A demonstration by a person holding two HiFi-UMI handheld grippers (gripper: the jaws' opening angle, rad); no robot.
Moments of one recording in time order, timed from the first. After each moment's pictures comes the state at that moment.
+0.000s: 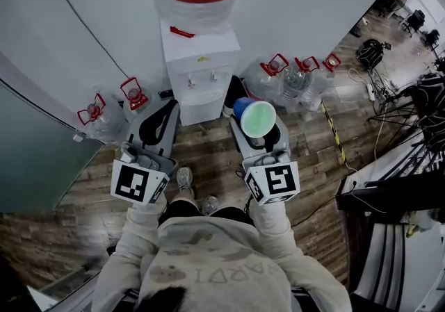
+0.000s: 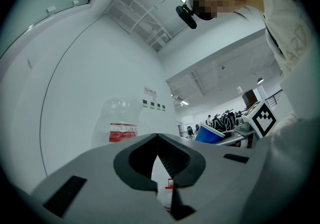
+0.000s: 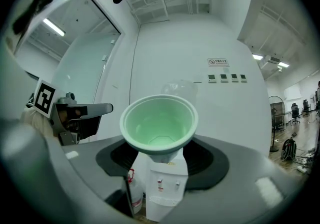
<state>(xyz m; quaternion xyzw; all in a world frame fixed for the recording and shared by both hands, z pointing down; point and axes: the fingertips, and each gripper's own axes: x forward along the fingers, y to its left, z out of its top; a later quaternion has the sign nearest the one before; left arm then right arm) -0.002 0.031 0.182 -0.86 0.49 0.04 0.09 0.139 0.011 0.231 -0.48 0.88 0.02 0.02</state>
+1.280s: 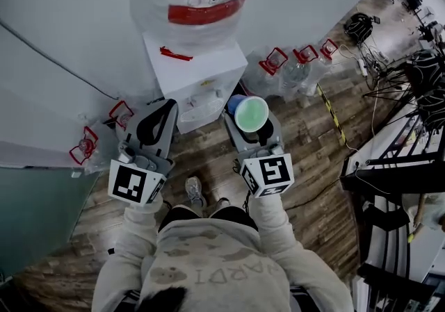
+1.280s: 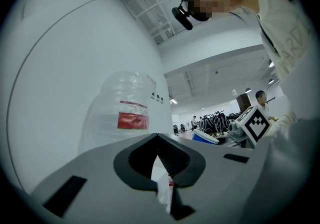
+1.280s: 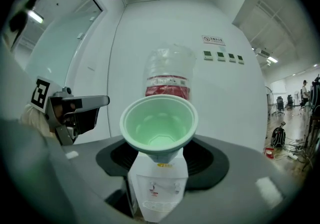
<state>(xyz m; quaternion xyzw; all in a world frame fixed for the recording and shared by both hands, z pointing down) -0.075 -0.160 0.225 -0.91 0.41 0.03 0.06 0.063 -0.167 0.292 -0.55 0.84 -0.04 -0.02</state>
